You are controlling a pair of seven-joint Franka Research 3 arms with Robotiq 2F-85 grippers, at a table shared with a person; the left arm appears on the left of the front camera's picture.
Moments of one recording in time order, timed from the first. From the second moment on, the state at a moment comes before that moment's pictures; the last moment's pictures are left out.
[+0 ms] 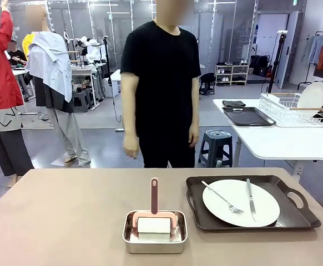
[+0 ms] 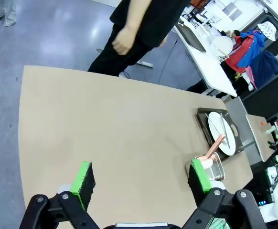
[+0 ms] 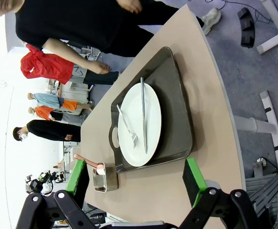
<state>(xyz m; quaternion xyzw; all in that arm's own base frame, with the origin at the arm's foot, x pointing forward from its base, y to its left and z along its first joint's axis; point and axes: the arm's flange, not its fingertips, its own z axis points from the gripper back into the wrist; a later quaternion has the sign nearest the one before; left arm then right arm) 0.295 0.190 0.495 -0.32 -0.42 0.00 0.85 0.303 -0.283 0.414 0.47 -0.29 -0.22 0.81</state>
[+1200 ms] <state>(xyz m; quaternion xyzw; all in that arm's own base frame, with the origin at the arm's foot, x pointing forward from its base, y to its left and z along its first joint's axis) 0.295 0.190 0.495 -0.32 -0.42 0.00 0.85 0.303 -0.283 0.414 0.47 -0.29 -0.22 0.81</state>
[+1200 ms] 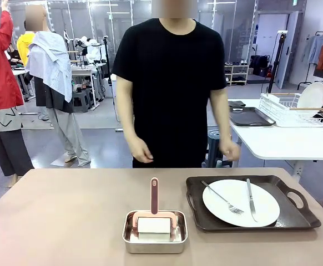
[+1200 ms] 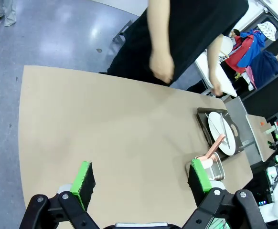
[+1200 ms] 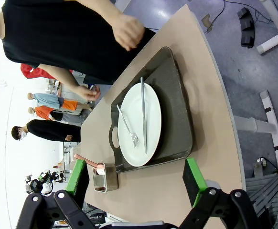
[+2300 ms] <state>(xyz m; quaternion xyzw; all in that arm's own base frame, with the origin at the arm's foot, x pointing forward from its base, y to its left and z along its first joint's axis) 0.295 0.190 0.495 -0.32 -0.42 0.00 0.85 0.303 -0.283 0.414 0.47 -0.29 -0.22 0.81</state>
